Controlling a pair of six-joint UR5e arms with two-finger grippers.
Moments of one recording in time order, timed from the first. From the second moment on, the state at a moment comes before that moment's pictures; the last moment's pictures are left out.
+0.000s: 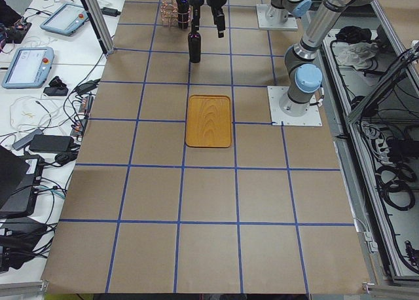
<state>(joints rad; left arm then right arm) -1.51 -1.45 -1.55 -1.82 1.61 -0.13 2.06 -1.20 1.34 -1.74 -1.57 0.46</state>
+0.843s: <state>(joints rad) -1.63 -1.56 -1.55 -1.55 1.58 -0.26 1.69 -1.47 1.31 -1.51 -1.60 -0.02</state>
